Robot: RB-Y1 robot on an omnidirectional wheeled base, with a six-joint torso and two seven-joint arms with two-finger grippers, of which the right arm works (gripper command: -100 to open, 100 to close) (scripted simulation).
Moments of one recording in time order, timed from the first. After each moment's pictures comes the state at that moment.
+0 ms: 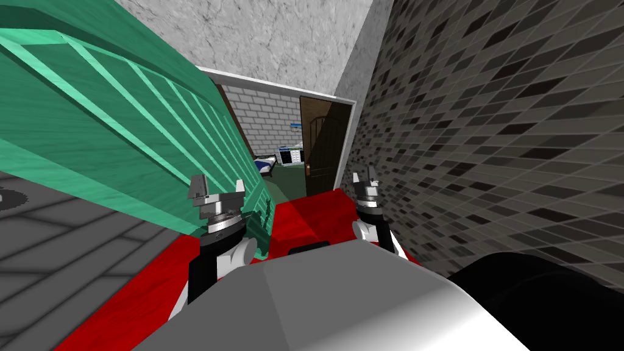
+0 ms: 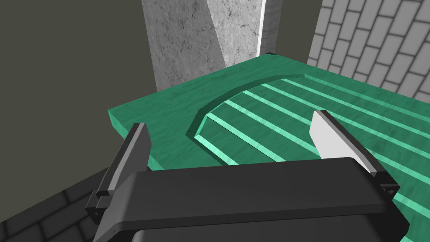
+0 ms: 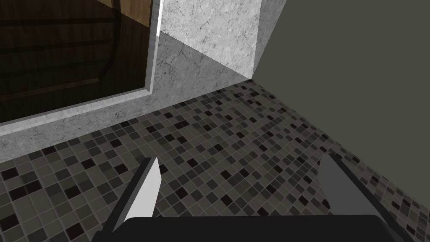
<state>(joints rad) 0.48 -0.04 -0.06 -2.32 -0.08 -0.53 0.05</state>
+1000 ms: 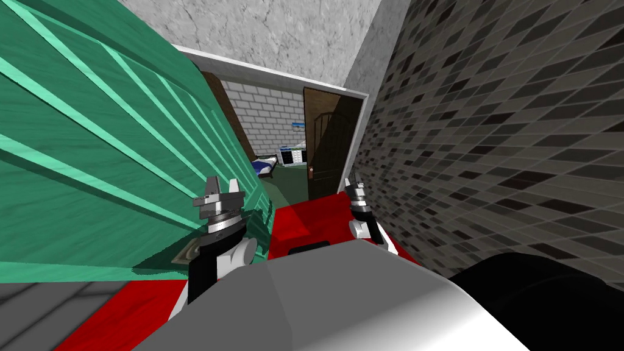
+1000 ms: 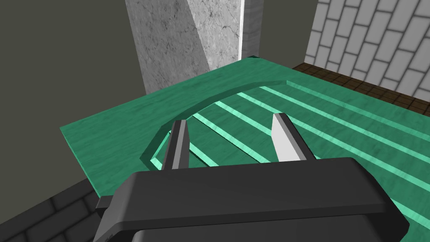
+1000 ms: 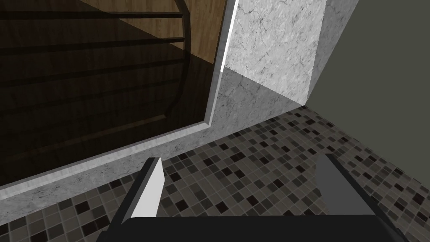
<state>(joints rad) 0.42 -0.09 -0.05 -2.16 -0.04 -0.50 -0.04</state>
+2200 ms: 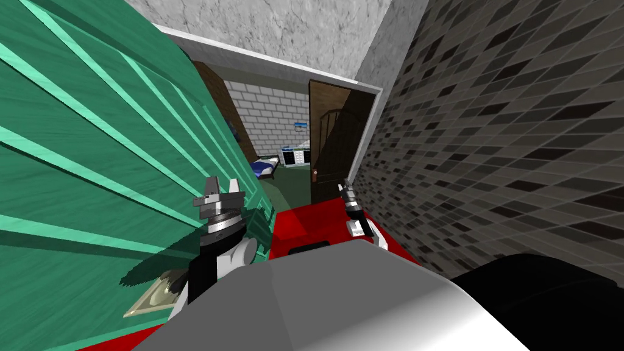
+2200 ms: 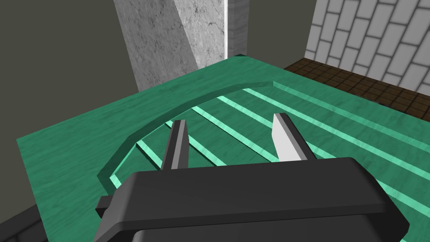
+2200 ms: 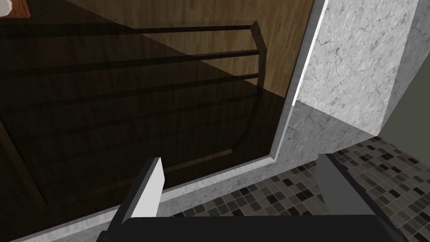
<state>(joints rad) 0.35 -0.15 -0.03 -1.95 0.02 -0.47 -0.15</state>
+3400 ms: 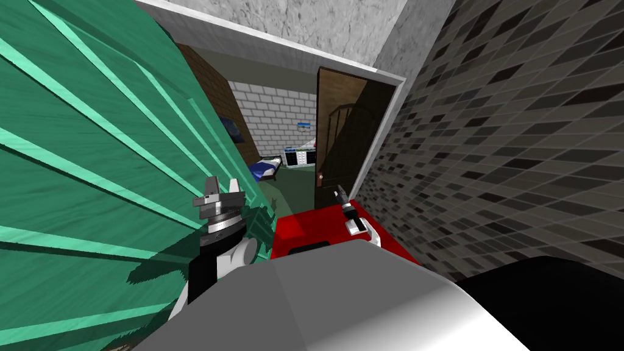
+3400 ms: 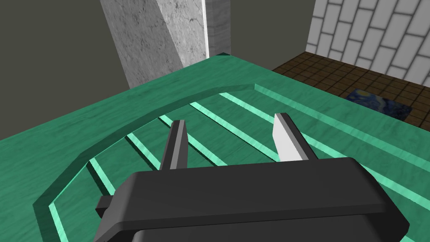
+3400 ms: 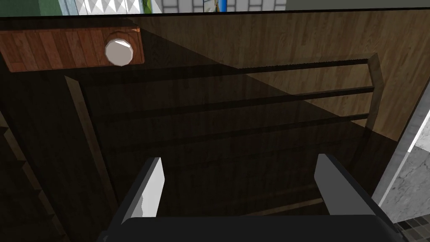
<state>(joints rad) 0.25 -0.23 -0.01 -1.66 0.09 -0.42 -0.30</state>
